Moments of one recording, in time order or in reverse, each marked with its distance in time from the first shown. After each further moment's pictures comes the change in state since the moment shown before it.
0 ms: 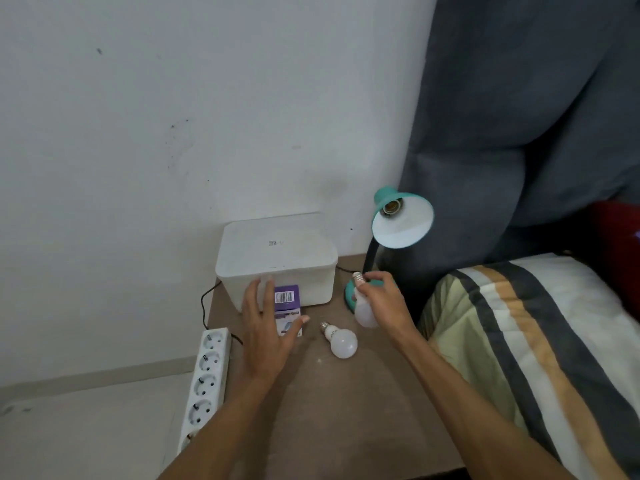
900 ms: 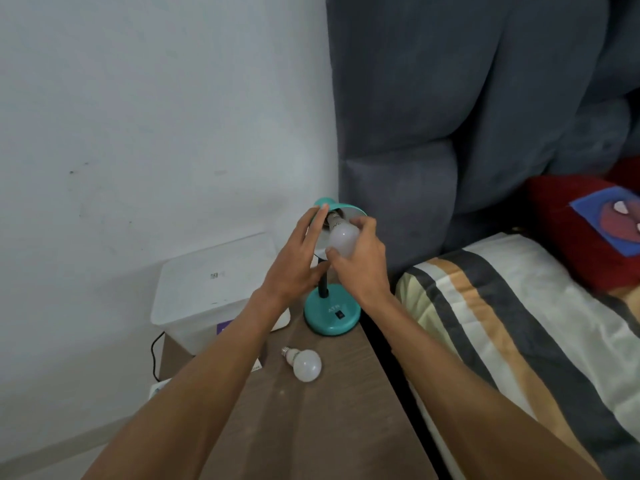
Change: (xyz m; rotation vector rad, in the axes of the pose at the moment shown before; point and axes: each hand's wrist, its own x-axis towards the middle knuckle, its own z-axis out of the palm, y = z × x) left_hand 0.151 0.134 0.092 -0.012 -0.366 0.594; right_hand 0.038 -0.062 -0.063 -0.176 0.326 -0.371
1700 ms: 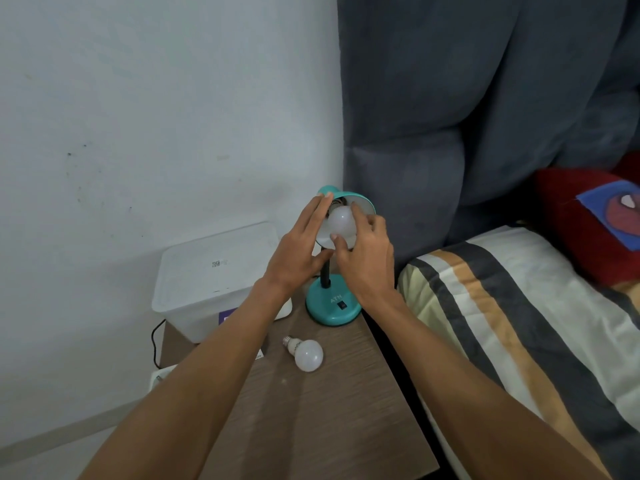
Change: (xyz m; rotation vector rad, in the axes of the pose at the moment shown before) left_hand -0.003 -0.003 -0.001 -0.048 0.048 0.019; right_hand -0.009 0.005 0.011 -0.298 0.121 -0.174
